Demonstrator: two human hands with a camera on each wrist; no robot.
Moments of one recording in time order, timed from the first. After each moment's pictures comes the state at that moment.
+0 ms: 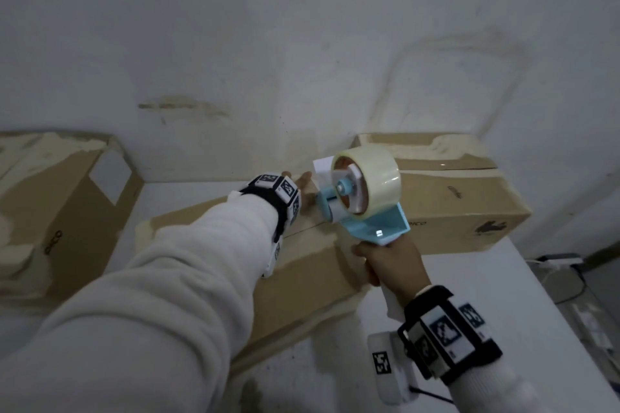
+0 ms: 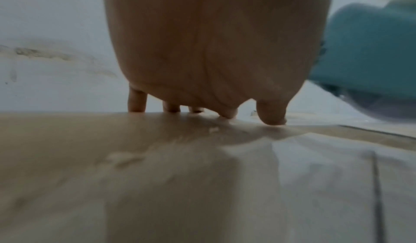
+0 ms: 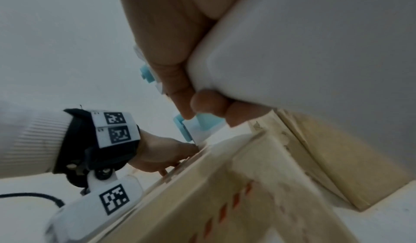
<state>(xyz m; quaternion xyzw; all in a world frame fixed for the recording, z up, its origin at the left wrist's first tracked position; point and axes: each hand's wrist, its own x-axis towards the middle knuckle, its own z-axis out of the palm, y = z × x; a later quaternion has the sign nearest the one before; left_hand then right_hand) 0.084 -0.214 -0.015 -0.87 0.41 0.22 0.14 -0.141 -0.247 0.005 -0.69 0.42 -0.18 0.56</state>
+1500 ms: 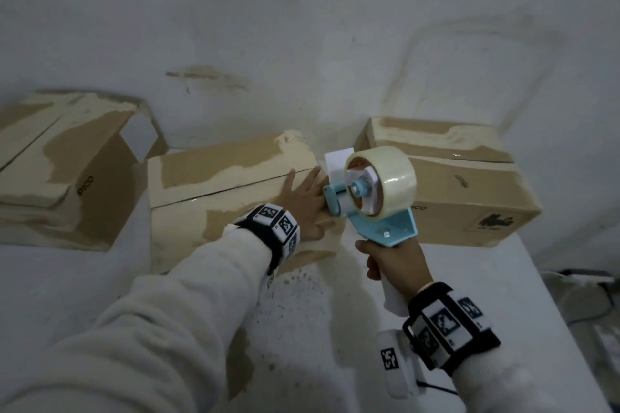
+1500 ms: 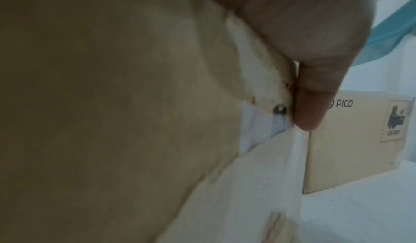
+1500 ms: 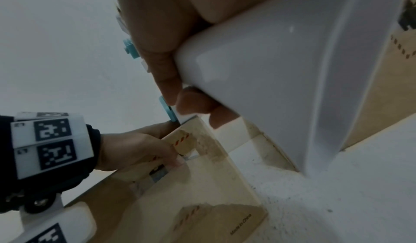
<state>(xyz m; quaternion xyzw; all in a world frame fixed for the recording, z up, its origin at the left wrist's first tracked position) -0.008 -0.168 -0.024 -0.85 0.52 0.08 0.09 -0.180 -0.255 -0.009 -0.66 0.39 -0.14 0.62</state>
